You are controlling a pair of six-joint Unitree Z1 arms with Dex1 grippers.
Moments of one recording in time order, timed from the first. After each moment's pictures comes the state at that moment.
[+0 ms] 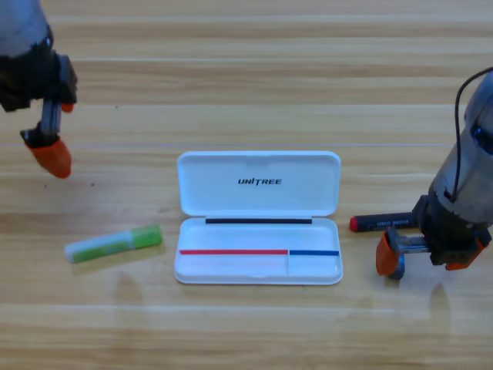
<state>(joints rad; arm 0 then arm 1) -0.54 1.84 -1.61 1.16 0.13 0.83 0.78 1.92 -1.16 0.66 0.00 0.63</state>
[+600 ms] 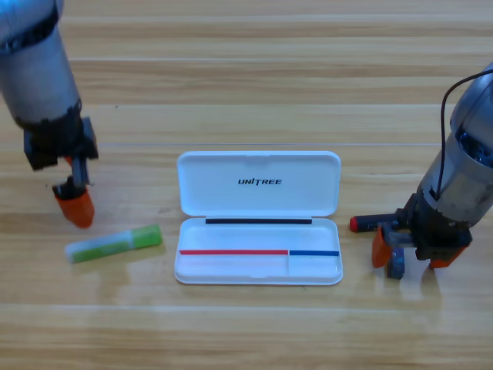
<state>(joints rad) -0.53 1.93 -1.44 1.00 0.09 0.69 0.76 1.97 -1.16 0.58 0.00 0.69</state>
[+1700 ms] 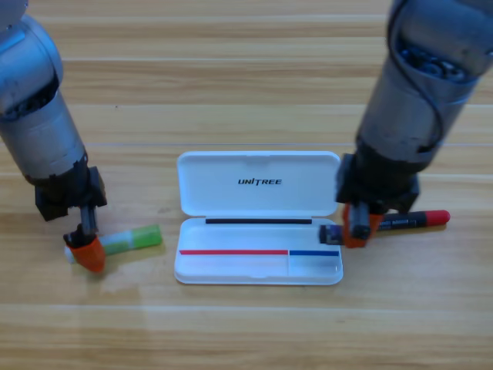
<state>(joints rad) -0.53 1.93 -1.19 0.74 0.01 0.68 0.91 2.01 -1.67 1.09 0.06 -0.57</state>
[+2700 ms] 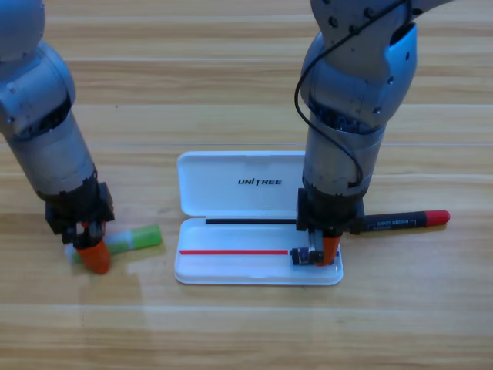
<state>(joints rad) -0.53 1.98 -1.14 0.66 0.00 0.70 0.93 2.24 -1.80 1.08 0.01 -0.61</state>
